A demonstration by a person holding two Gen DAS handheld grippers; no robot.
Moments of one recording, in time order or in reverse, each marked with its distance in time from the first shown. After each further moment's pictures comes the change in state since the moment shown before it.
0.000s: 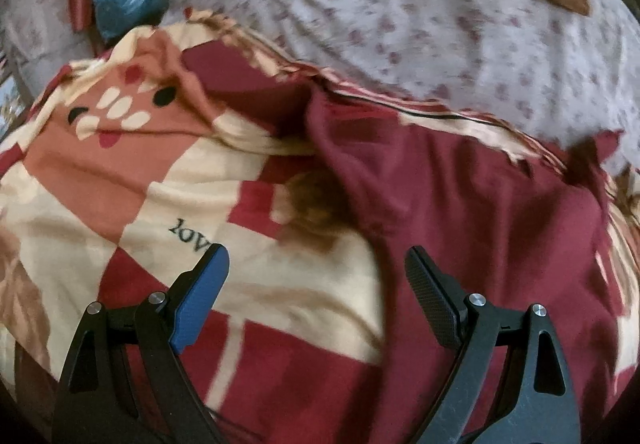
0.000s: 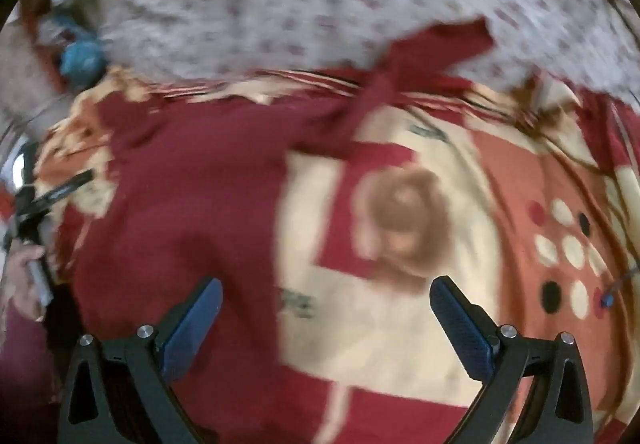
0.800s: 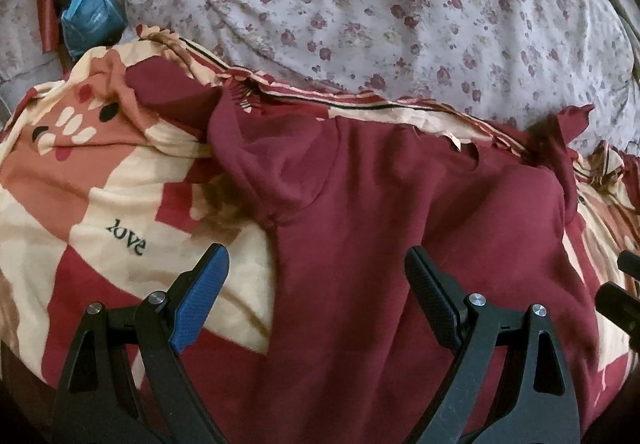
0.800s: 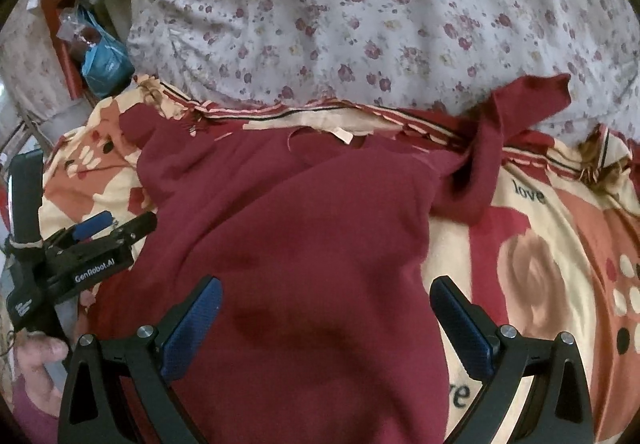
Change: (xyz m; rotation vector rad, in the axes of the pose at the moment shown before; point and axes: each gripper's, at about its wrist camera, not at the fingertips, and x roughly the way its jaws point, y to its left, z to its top) left arm 0.009 -0.064 -0.002 0.052 -0.015 -0.076; right arm 0.062 0.109 0.049 -0.027 -0.102 0.003
